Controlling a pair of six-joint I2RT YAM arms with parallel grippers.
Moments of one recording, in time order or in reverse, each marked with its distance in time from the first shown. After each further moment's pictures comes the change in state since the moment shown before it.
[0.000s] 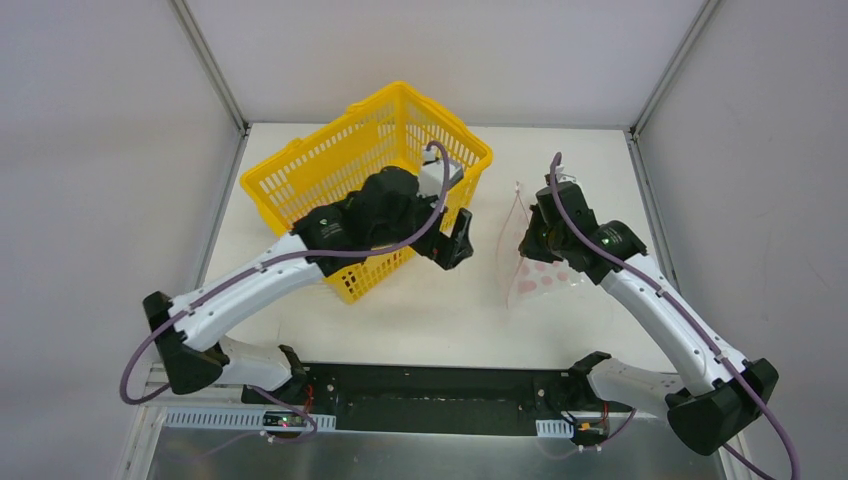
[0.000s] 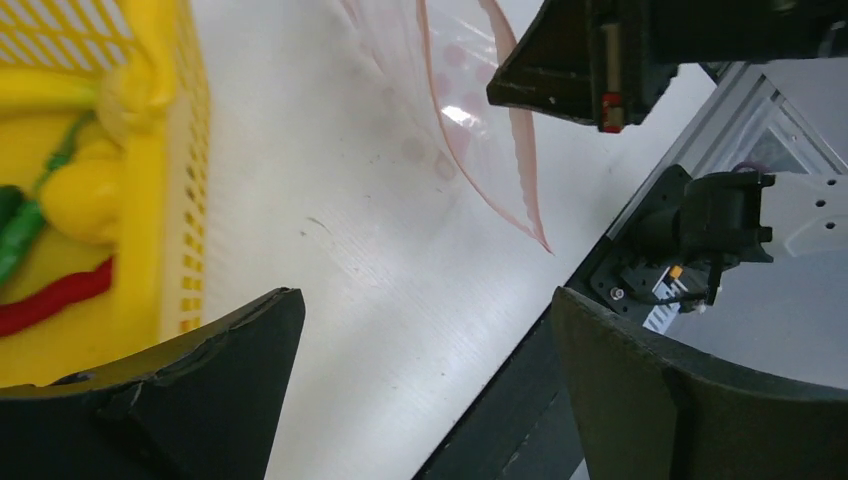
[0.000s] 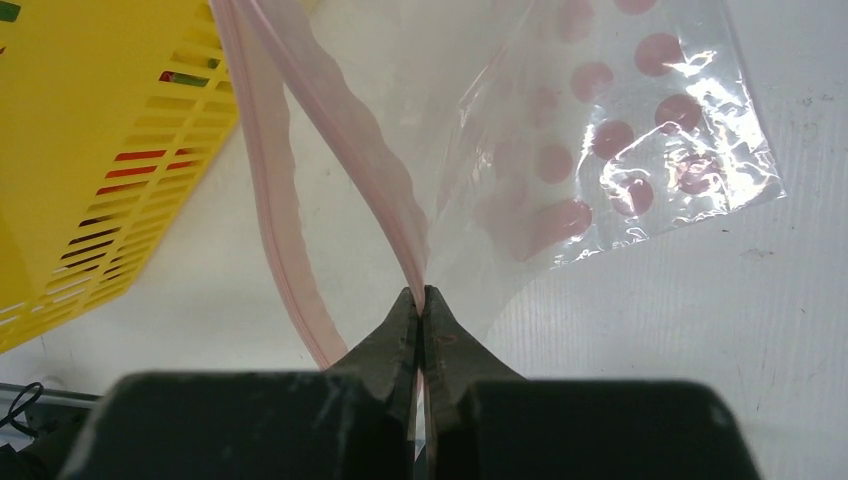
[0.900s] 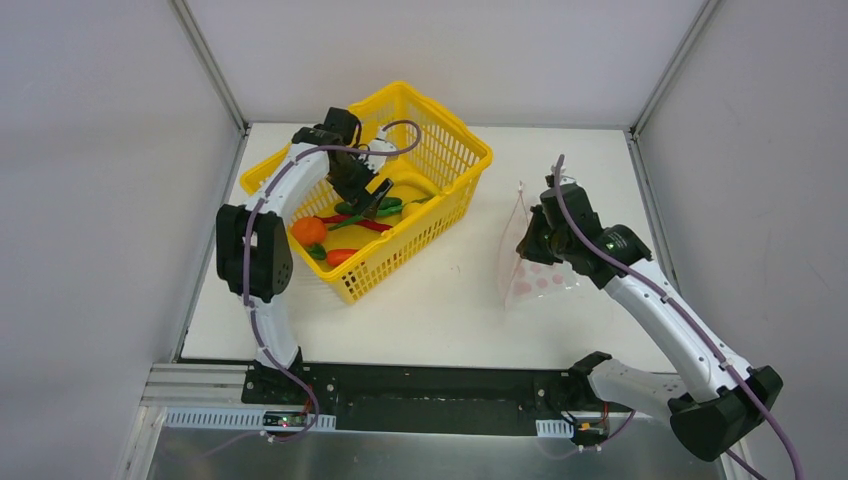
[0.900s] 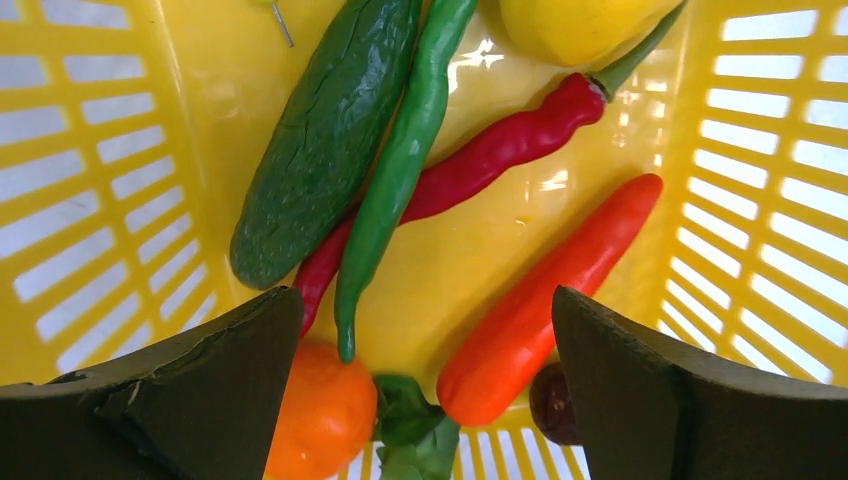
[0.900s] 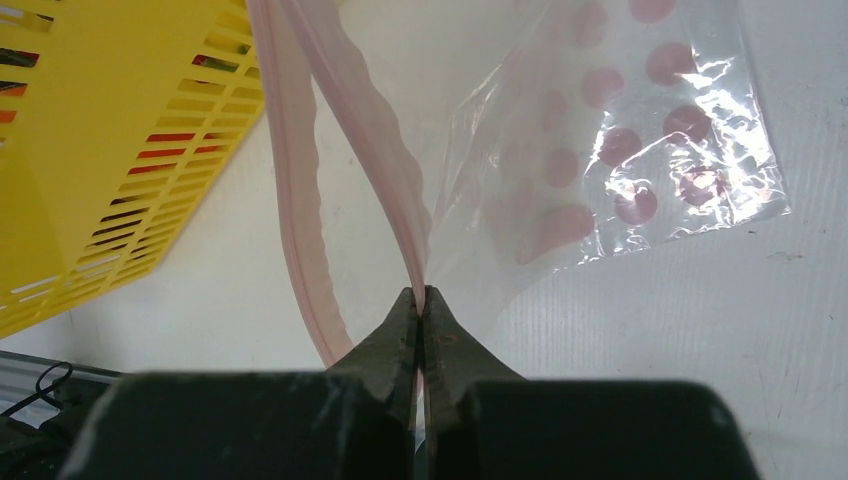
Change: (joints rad) left arm 0.711 0.530 0.303 -0.408 0.262 0.854; right arm 0.000 -0.036 -0.016 0.015 -0.048 0.000
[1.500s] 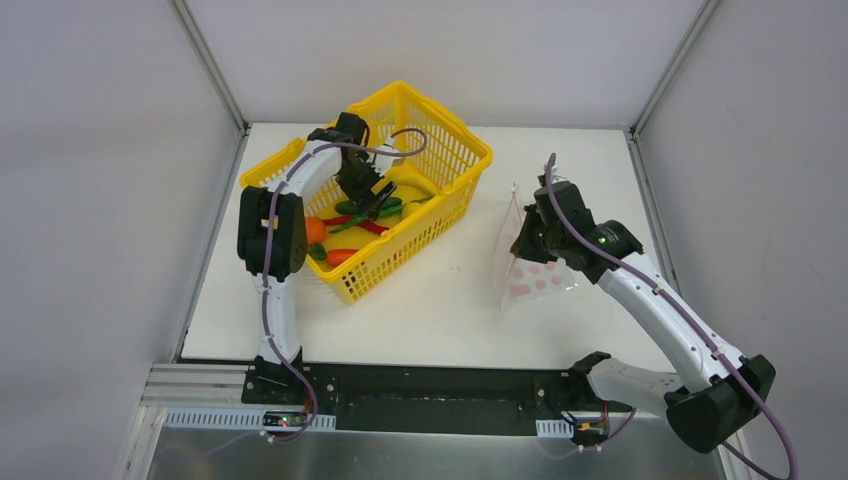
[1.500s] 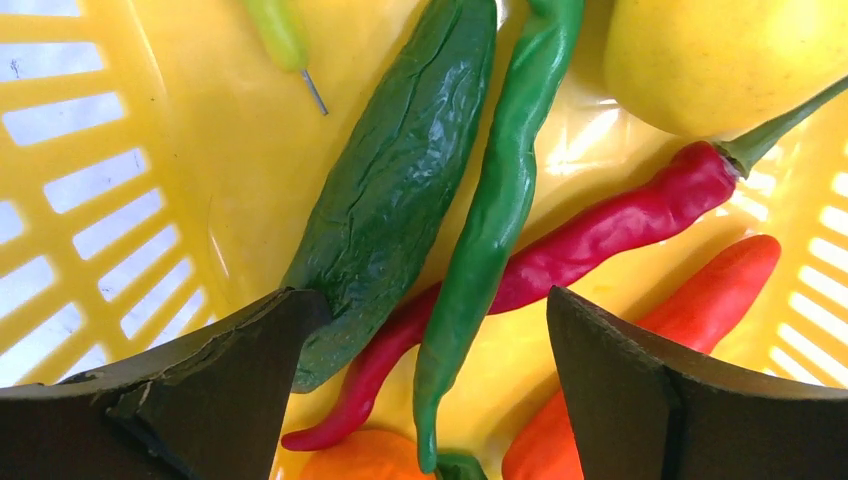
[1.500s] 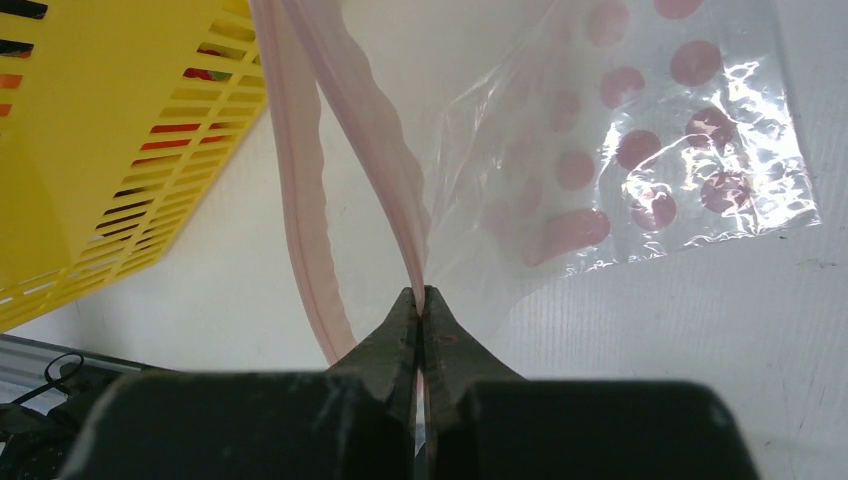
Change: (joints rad) left arm 0.006 0.220 0.074 0.063 0.004 0.084; right arm 0.000 0.045 0.000 0.022 -0.041 0.000
